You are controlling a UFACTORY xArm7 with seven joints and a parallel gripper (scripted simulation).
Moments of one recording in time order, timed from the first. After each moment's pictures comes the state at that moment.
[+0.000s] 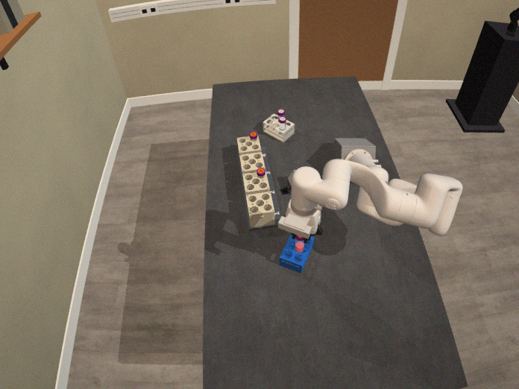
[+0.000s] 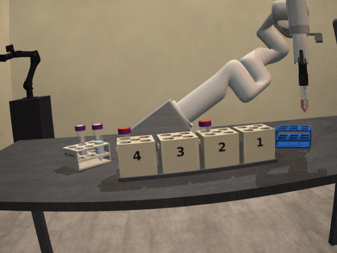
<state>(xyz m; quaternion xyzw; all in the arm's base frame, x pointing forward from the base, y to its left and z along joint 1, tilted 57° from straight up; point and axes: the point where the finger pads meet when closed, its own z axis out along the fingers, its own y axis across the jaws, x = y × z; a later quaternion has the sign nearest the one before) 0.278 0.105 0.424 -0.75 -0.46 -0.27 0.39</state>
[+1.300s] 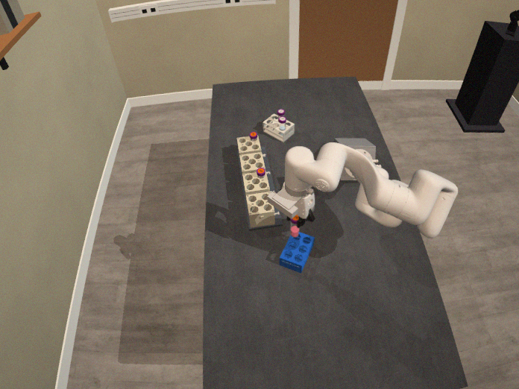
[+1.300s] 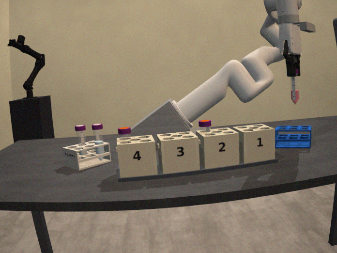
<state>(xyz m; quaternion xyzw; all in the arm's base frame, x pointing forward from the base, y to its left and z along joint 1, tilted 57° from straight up) 0.291 0.054 0.406 -0.81 -0.34 -0.21 0.43</state>
